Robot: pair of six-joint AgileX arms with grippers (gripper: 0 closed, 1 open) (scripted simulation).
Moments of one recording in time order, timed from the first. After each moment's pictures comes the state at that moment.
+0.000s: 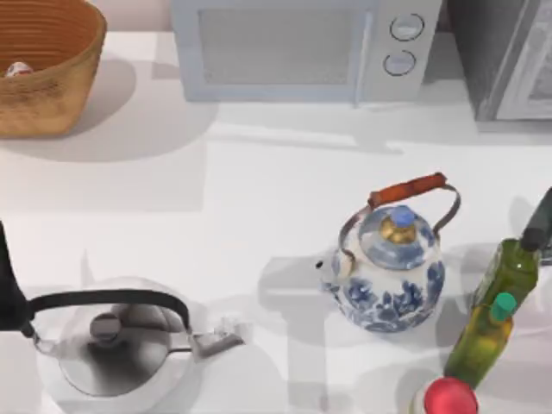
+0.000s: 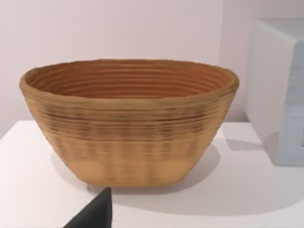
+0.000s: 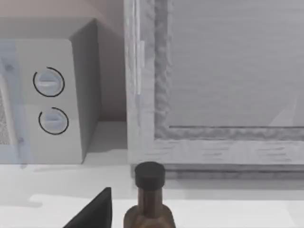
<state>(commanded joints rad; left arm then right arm) 0.00 0.00 0.00 0.00 0.00 0.00 0.00 0.00 0.00 0.00 0.00 0.00</state>
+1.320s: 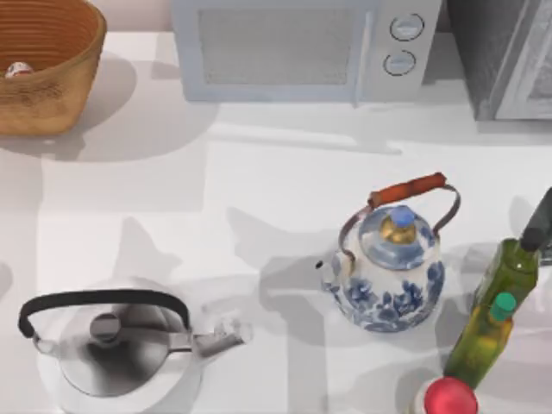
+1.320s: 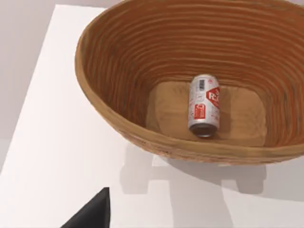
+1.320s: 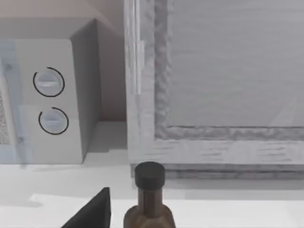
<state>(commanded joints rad) 0.22 1.40 1.34 -0.63 0.11 0.09 0.00 0.00 0.00 0.00 0.00 0.00</state>
